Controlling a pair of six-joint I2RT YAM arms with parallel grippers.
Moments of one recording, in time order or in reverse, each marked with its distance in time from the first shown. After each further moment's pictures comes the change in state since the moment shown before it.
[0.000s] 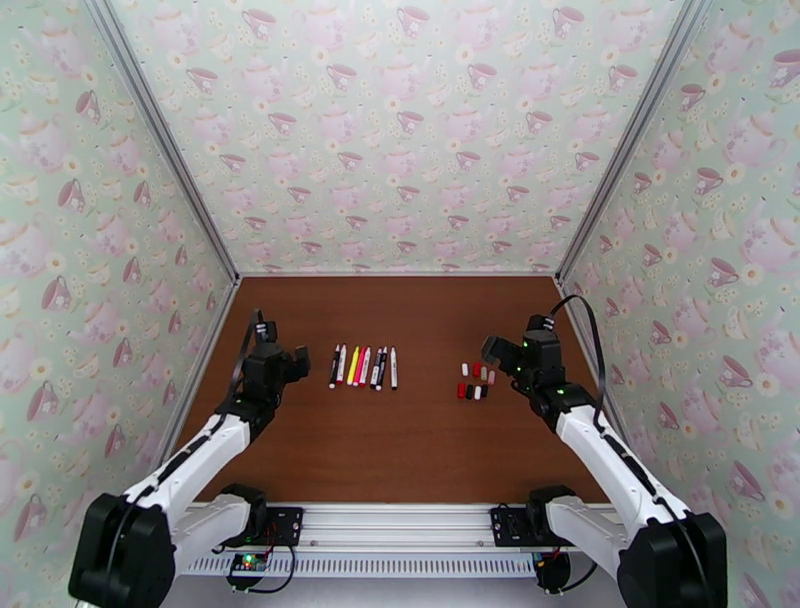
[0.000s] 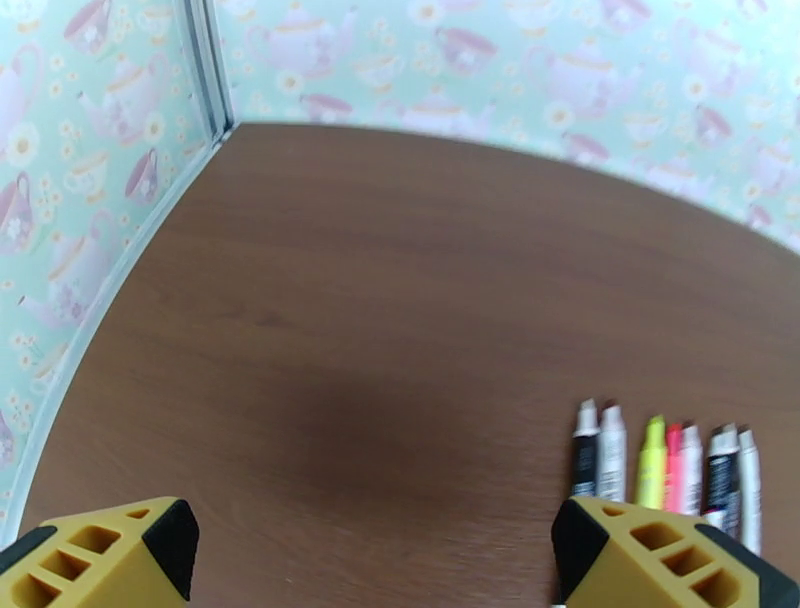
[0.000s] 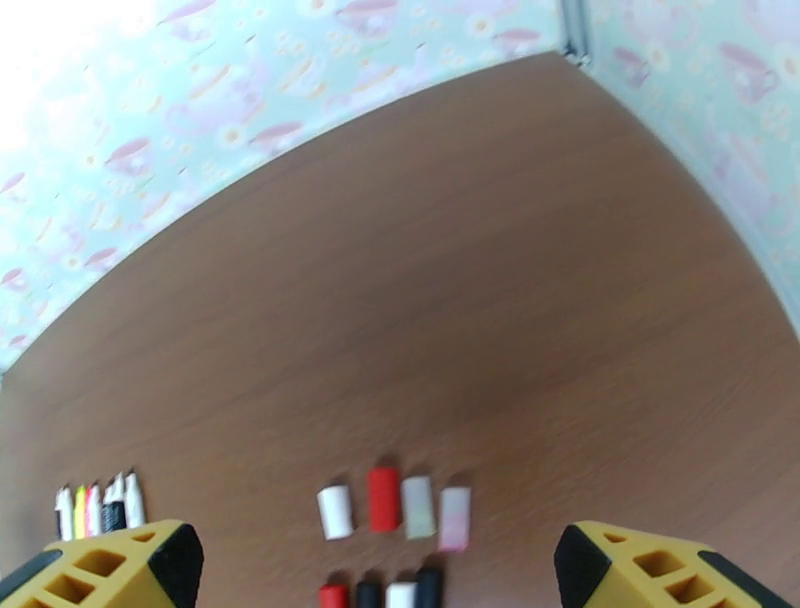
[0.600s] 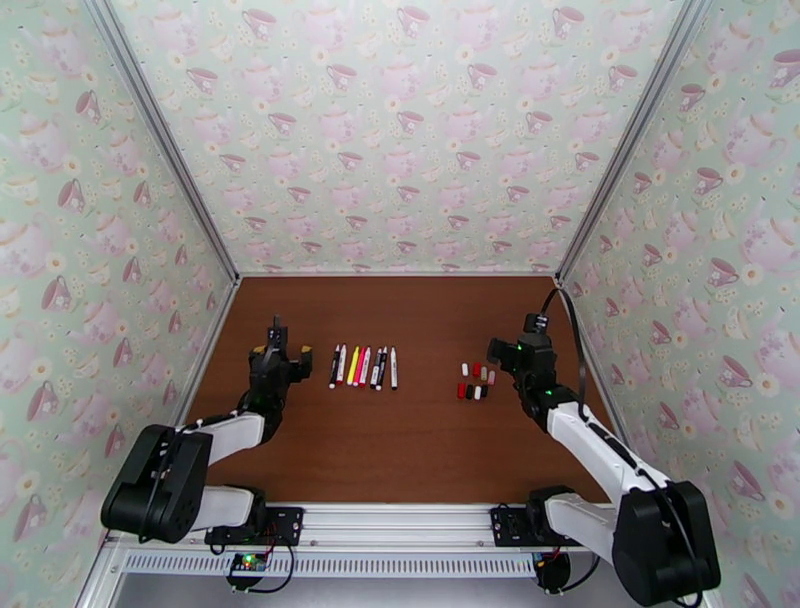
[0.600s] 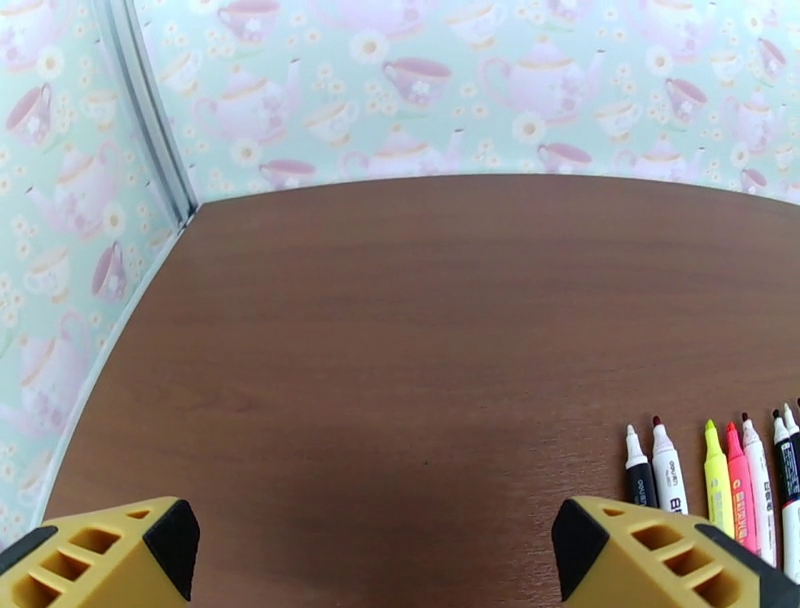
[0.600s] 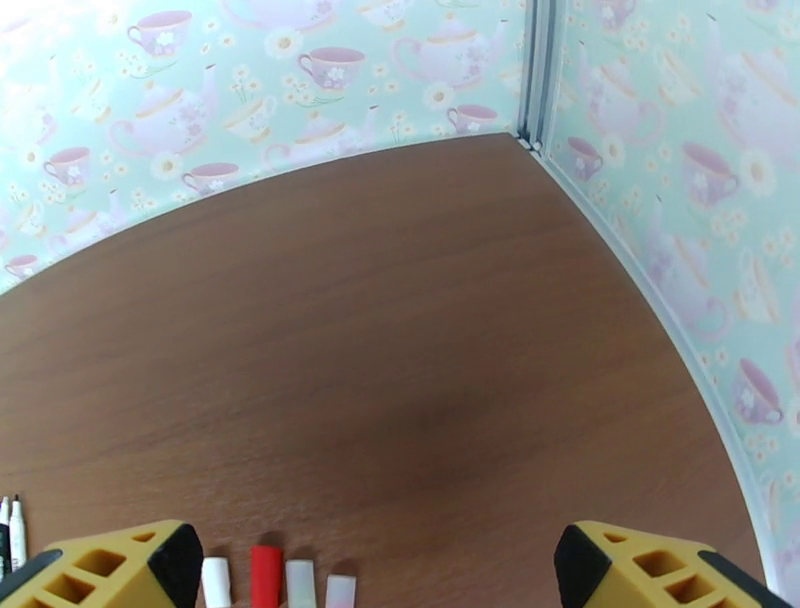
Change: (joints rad) left arm 0.060 0.288 -0.178 0.690 0.113 0.240; right arm 0.000 0.115 -0.072 0.261 0.159 -0.247
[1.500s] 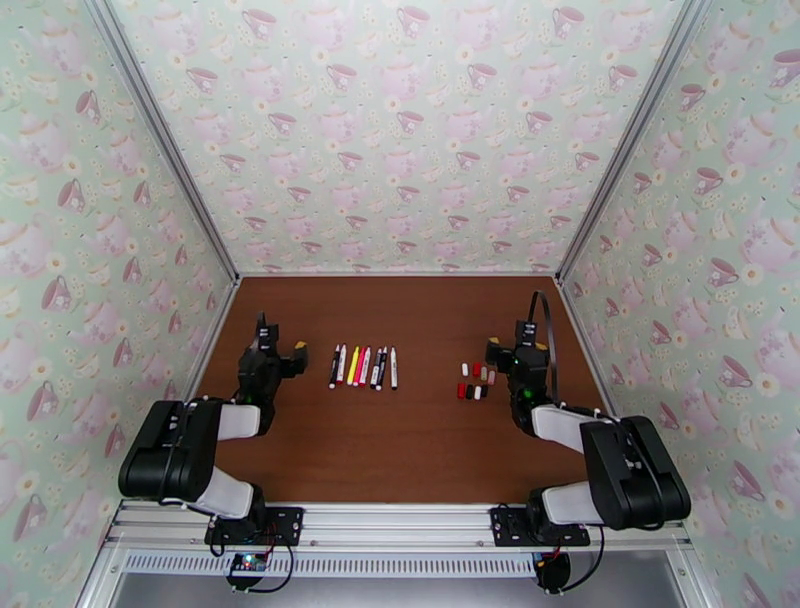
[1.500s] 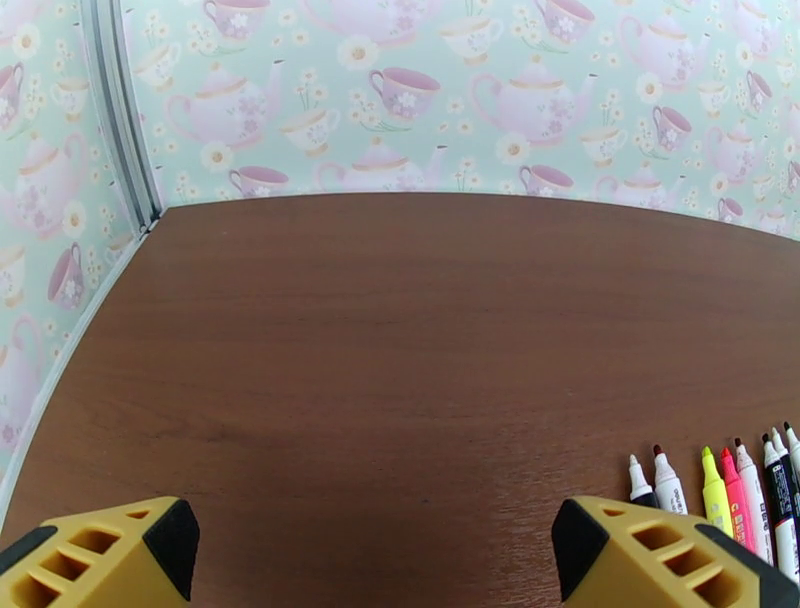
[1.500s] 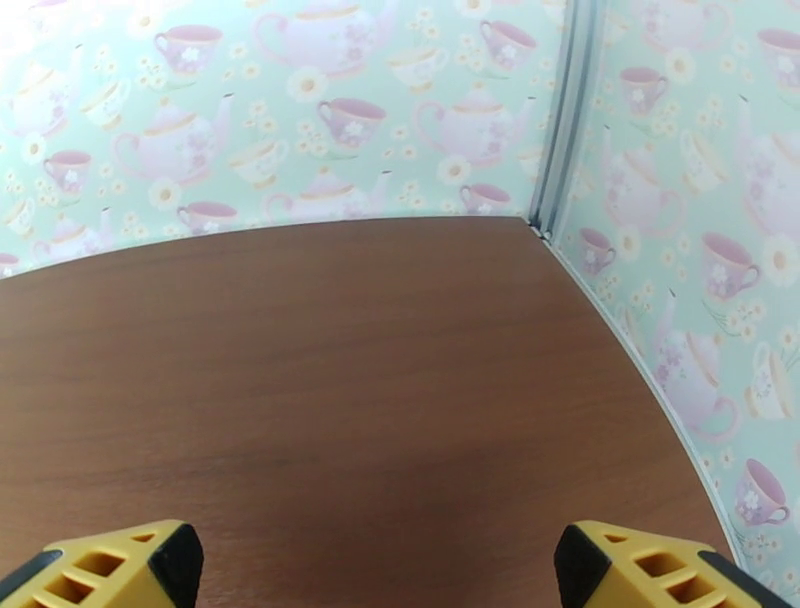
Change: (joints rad) left arm 0.131 0.139 0.034 0.125 0.216 -0.039; right arm -0.062 0.284 -0.203 0.721 -0.027 -0.208
